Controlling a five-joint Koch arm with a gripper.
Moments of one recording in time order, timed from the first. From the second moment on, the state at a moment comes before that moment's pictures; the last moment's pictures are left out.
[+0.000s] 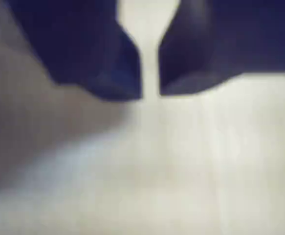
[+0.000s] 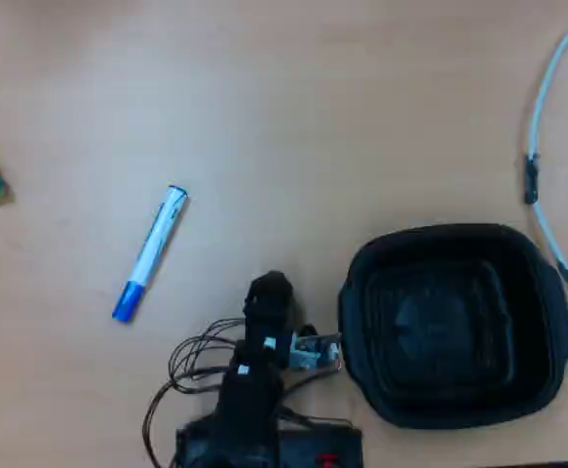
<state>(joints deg) 104.7 130.5 179.2 -4.8 -4.0</state>
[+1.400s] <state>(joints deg) 57.0 98.3 96.4 72.4 -30.8</state>
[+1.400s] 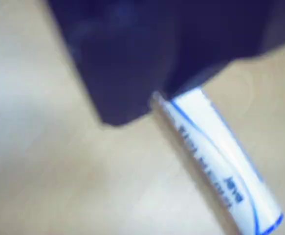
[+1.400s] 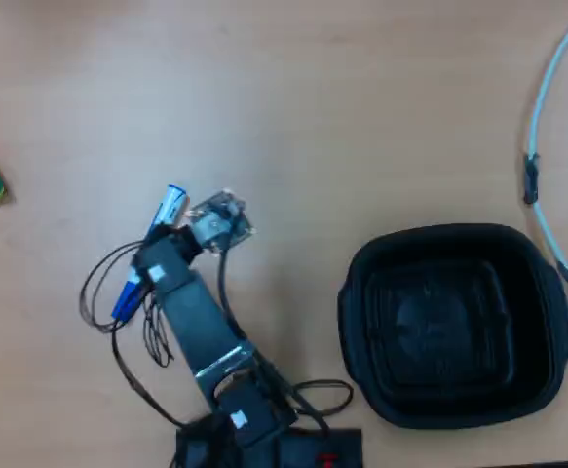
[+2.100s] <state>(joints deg) 45.0 88.1 91.1 67.9 -33.1</state>
